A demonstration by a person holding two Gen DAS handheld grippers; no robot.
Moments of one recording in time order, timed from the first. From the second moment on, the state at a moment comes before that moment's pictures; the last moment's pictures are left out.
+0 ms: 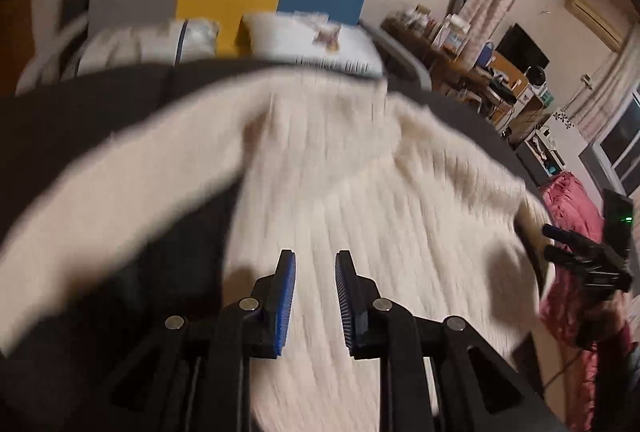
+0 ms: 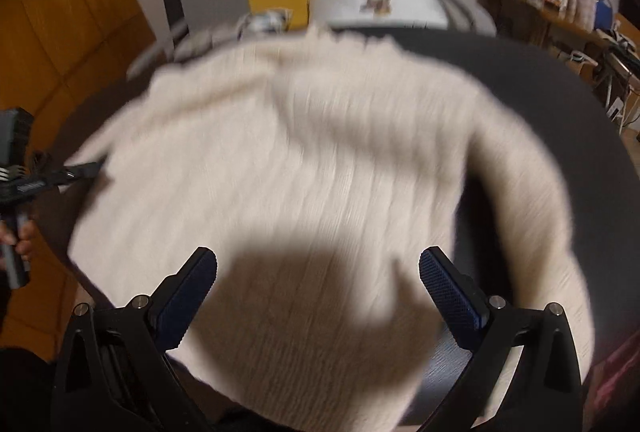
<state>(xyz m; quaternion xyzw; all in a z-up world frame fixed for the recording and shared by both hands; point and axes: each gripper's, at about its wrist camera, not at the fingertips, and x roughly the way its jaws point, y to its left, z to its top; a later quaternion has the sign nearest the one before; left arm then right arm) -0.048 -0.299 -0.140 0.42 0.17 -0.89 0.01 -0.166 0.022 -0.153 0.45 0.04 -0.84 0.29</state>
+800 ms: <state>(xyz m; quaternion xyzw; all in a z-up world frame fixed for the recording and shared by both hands) -0.324 -0.279 -0.163 0.46 -0.05 -0.89 -0.04 -0.422 -0.012 -0.140 0.53 0.09 -0.82 0.20</state>
